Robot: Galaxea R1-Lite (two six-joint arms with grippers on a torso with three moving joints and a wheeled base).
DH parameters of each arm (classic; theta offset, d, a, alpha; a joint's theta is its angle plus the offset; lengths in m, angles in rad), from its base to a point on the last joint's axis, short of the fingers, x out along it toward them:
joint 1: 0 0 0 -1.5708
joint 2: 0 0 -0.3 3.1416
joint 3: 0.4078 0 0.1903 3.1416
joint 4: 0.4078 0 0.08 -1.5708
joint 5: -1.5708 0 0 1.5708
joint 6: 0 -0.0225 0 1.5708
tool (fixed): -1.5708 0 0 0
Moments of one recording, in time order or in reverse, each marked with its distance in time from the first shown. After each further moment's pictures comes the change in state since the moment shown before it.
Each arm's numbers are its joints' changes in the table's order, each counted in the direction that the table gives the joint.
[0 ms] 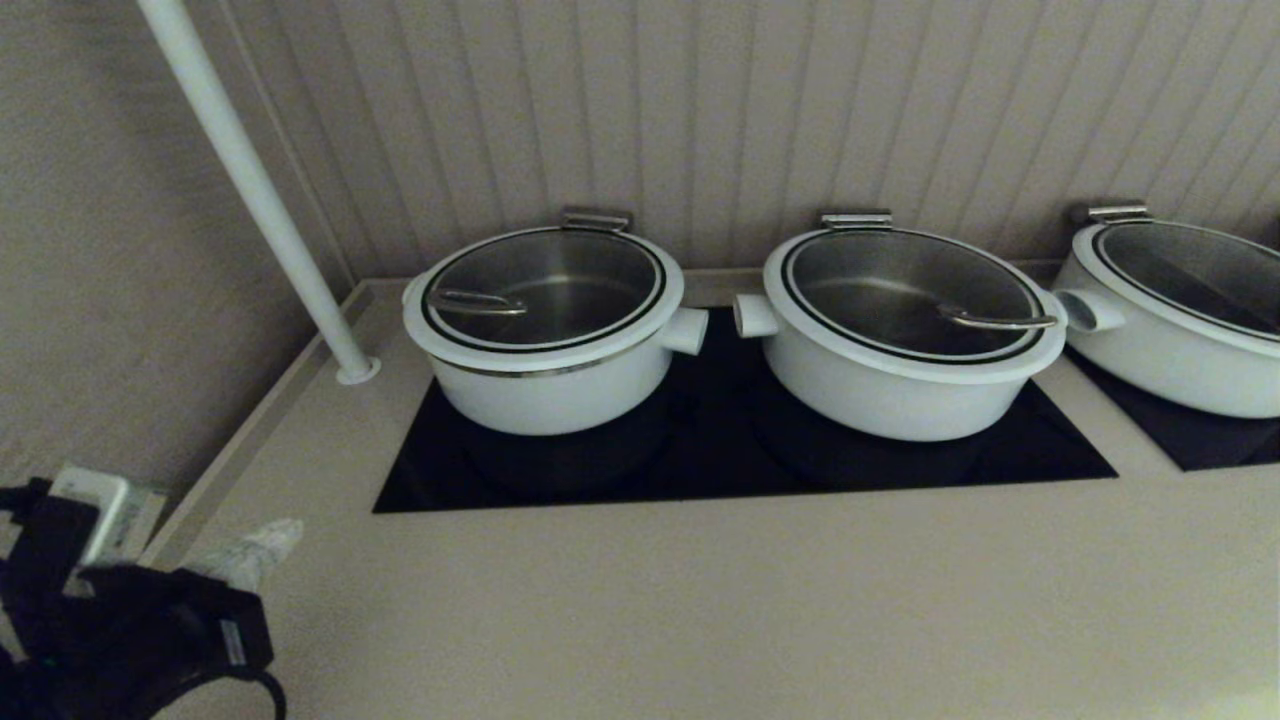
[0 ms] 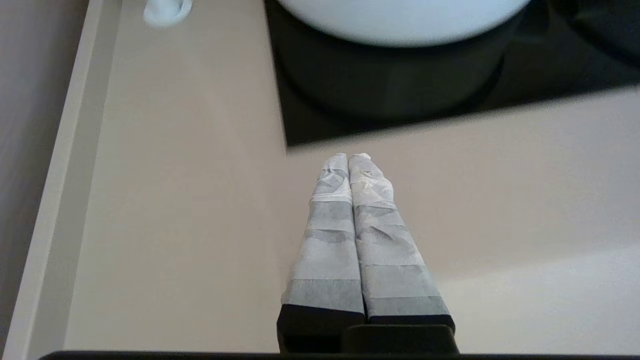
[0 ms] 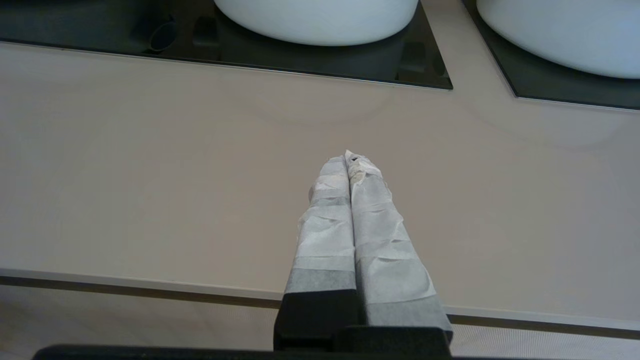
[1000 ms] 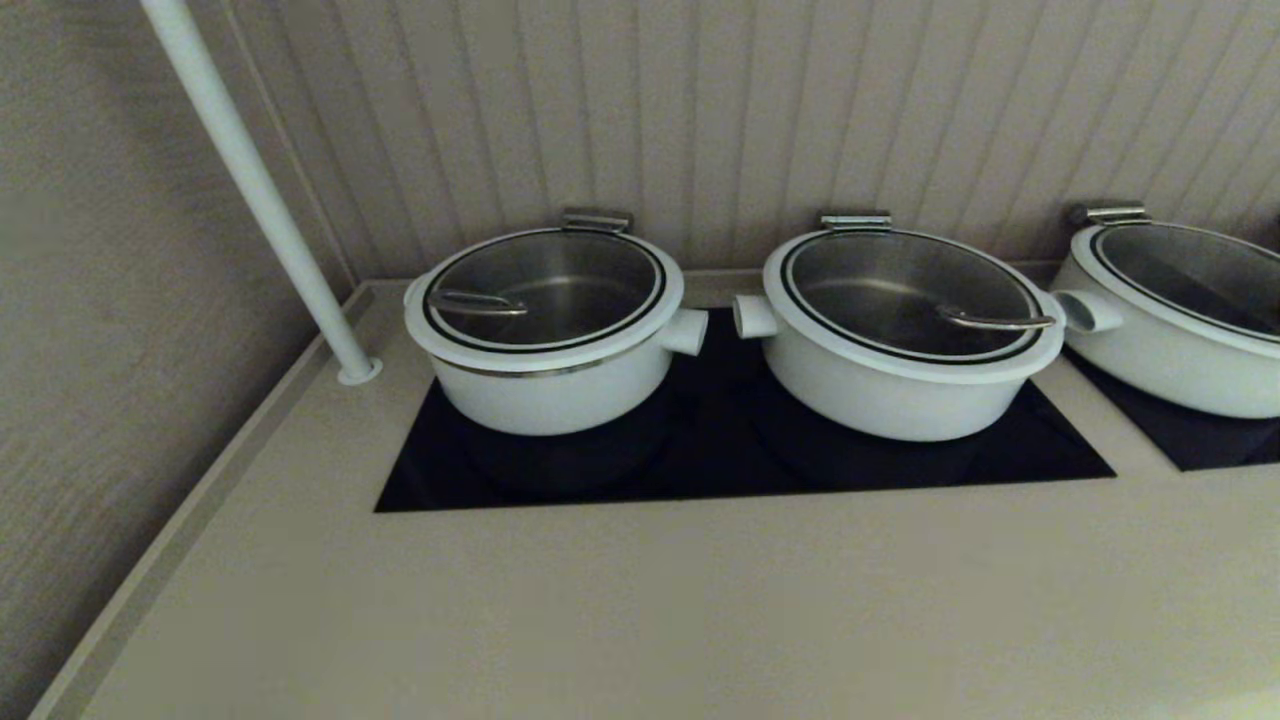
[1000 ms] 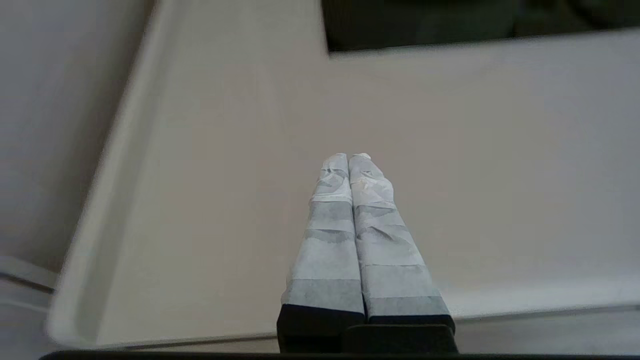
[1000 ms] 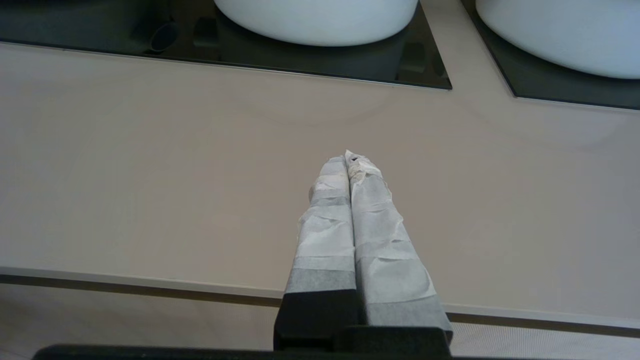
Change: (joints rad) left arm 0.196 -0.975 -0.037 0.854 0.101 -0.007; right arm 0.000 0.000 0.000 0.001 0.000 0.000
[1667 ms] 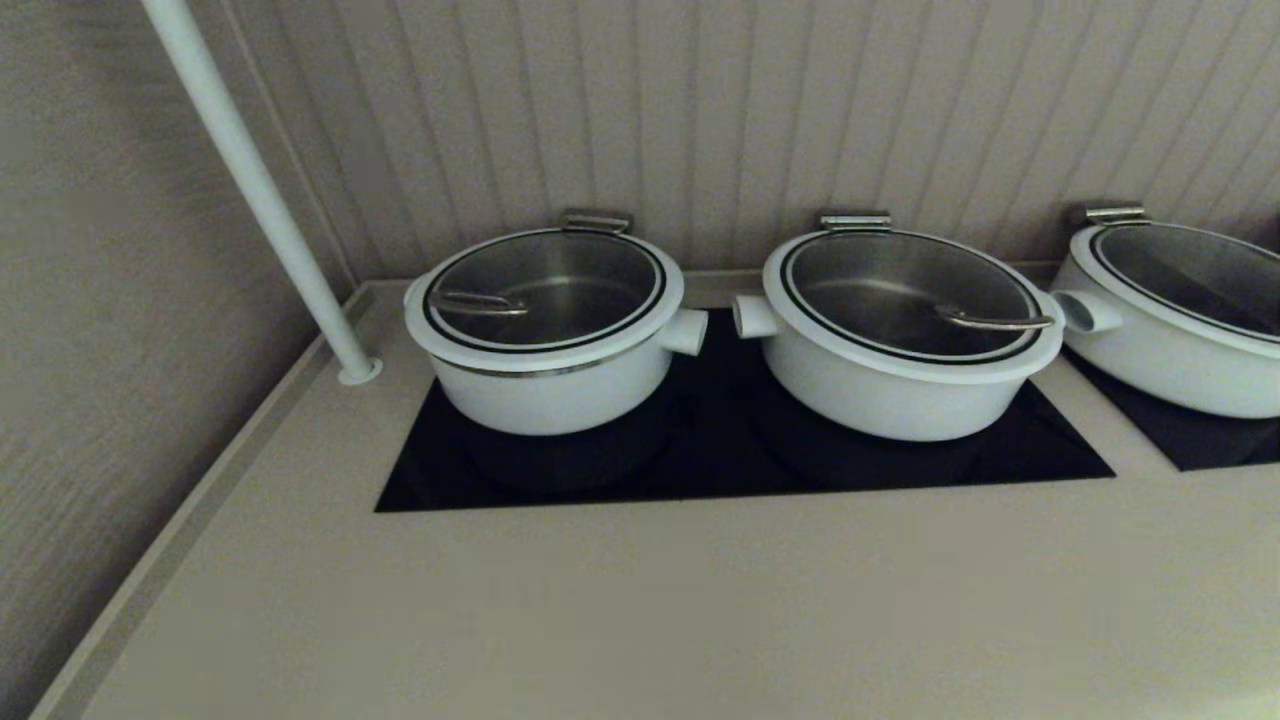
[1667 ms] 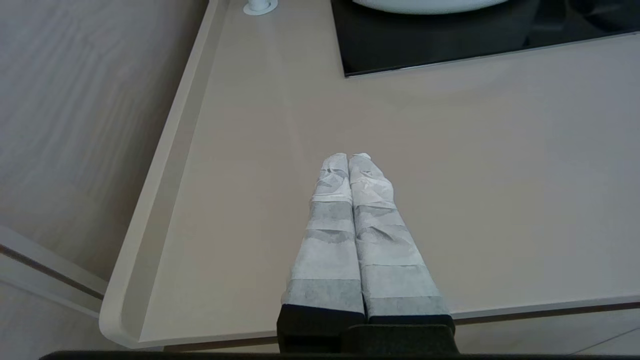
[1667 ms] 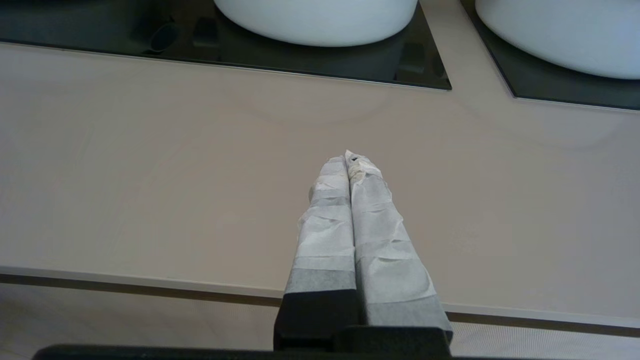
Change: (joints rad) left arm -0.012 -0.212 0.018 0.127 -0.040 -0.086; right arm 0.000 0.000 0.000 0.000 0.000 0.000
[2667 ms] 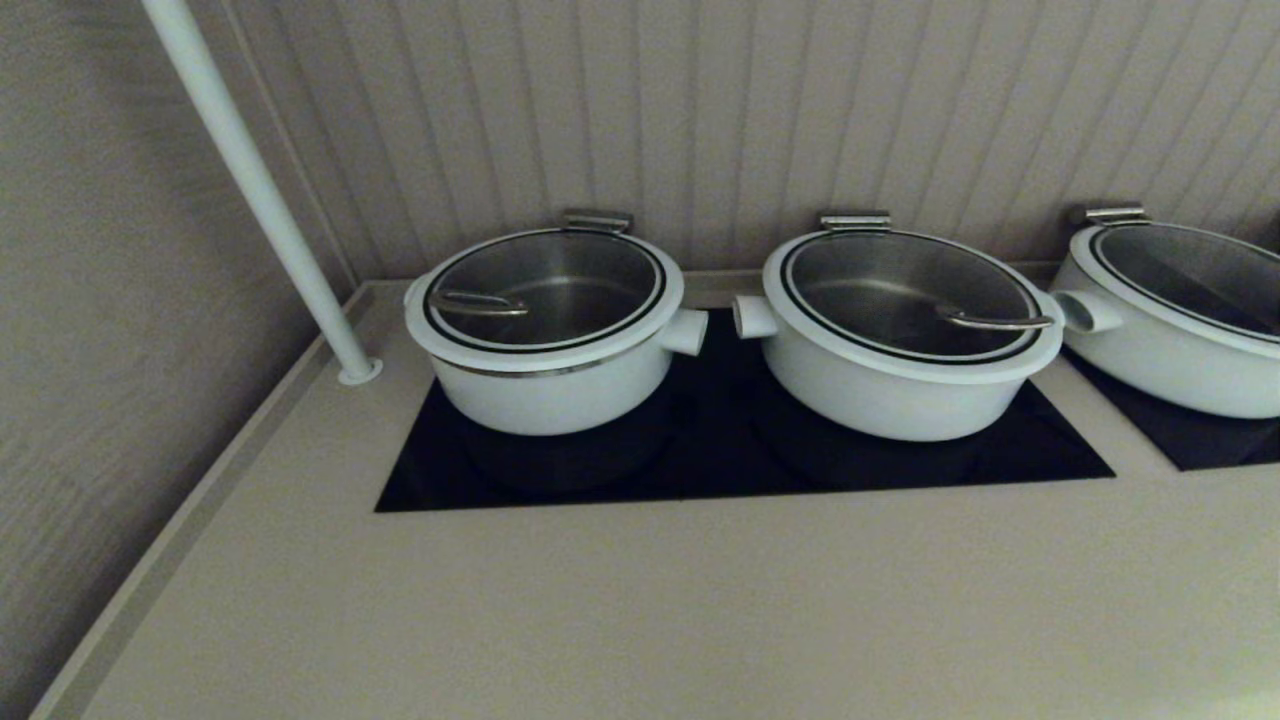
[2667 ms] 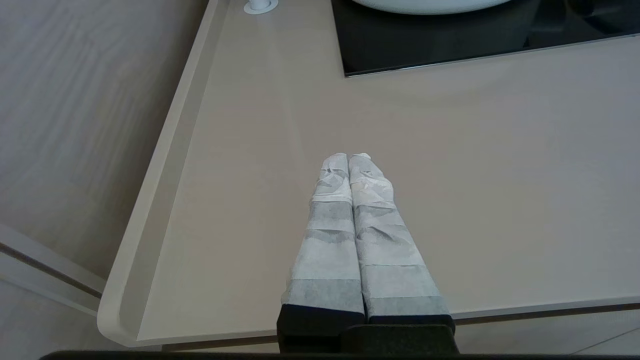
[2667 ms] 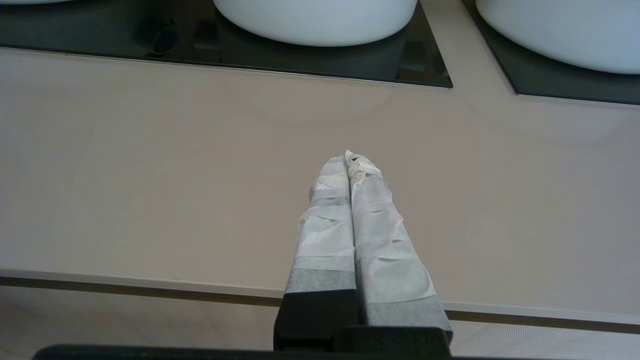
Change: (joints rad) left arm 0.000 -0.002 -0.001 0.000 -0.002 0.007; right arm 0.000 0.000 0.000 0.001 0.001 -0.016
